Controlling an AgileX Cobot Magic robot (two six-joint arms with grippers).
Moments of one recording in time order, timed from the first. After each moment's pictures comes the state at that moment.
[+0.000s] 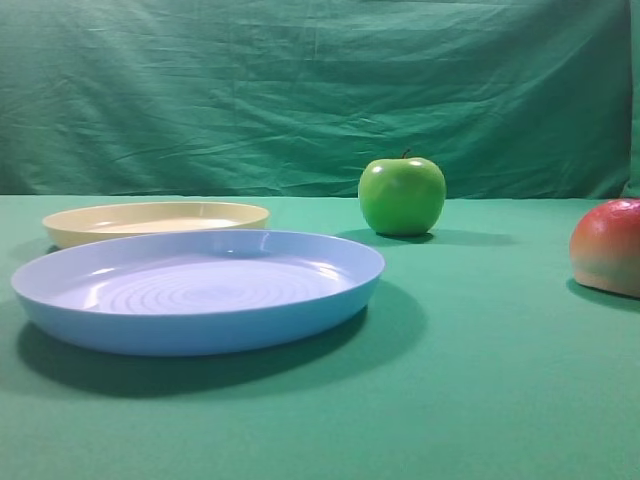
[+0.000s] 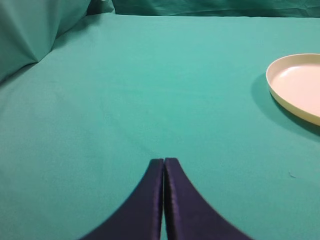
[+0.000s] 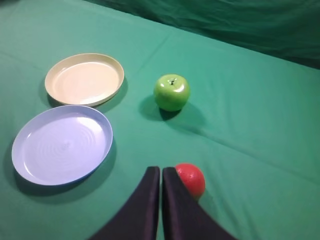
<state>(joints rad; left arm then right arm) 0.06 -0.02 0.01 0.32 0.38 -0.33 0.34 0.44 -0.87 0.15 1.01 -0.23</state>
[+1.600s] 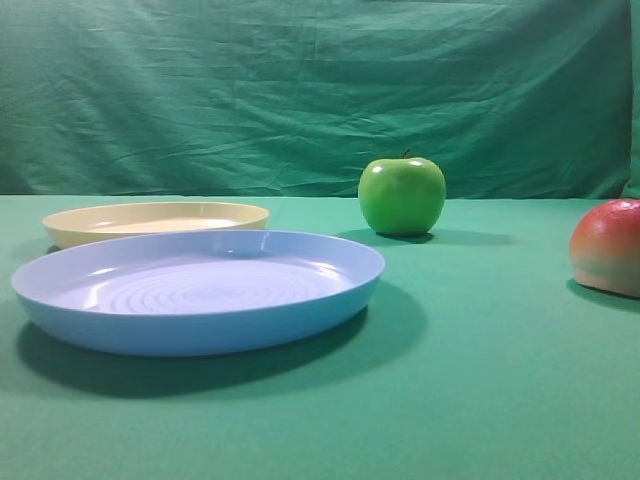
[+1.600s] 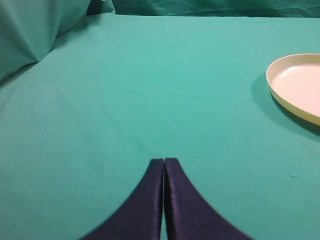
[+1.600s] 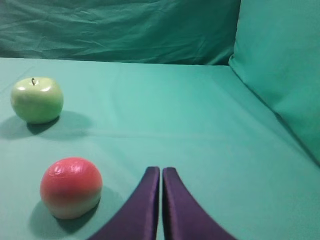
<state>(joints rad) 0.06 -0.02 0.01 0.32 0.38 -0.33 0.04 -0.01 -0.01 0.02 0.33 -0.11</state>
